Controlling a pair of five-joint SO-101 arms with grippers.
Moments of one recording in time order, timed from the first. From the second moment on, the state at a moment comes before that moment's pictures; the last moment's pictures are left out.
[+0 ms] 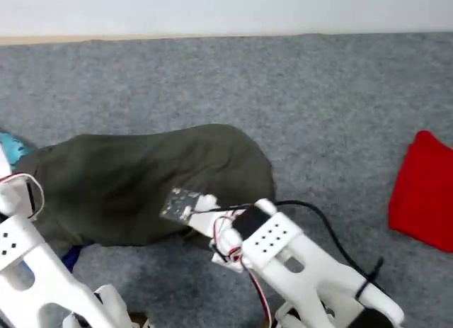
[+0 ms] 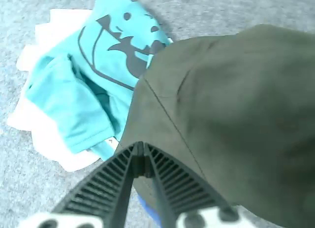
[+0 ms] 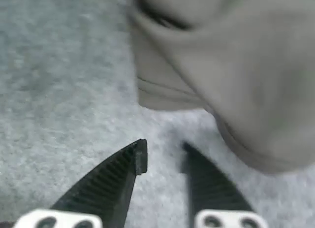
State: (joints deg) left arm -45.9 -38.3 29.1 78.5 -20.0; right arm -46.8 -28.7 51.9 66.5 24.0
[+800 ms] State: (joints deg) left arm -46.7 -38.3 33.3 78.4 -20.0; right arm -50.0 3.3 34.0 58.5 21.3
